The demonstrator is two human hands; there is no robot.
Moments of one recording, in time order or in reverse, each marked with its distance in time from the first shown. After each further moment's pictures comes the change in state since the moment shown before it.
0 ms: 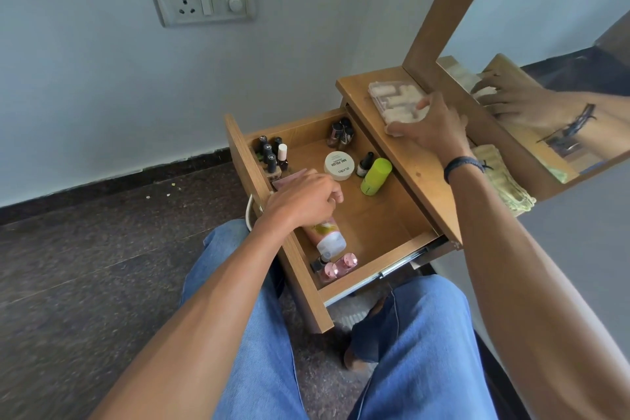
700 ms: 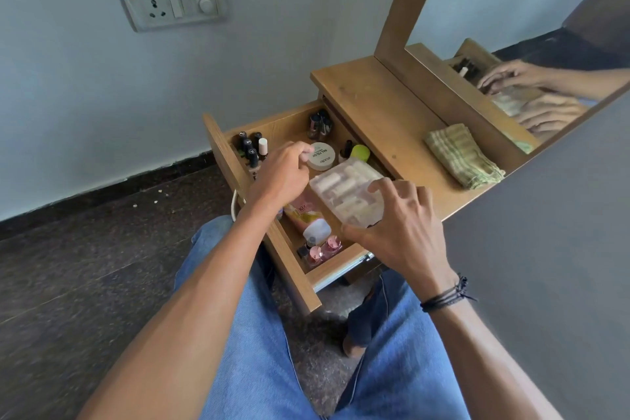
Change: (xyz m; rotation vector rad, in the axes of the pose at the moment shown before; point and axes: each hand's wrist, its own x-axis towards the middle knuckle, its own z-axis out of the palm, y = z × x) left_hand 0.004 -0.002 -0.004 -0.289 0.342 -0.078; right_hand -0.208 0.013 0.022 -0.296 0.011 -0.147
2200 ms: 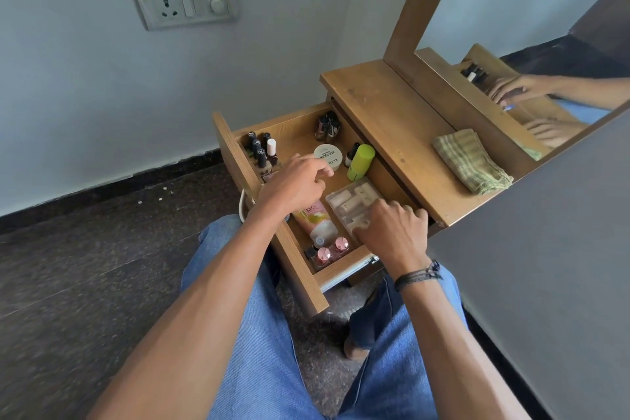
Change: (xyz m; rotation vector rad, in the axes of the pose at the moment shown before) left_hand 0.001 -0.007 0.007 0.145 -0.224 0.071; right_hand 0.026 -0.008 0.040 -0.237 -0.156 0.068
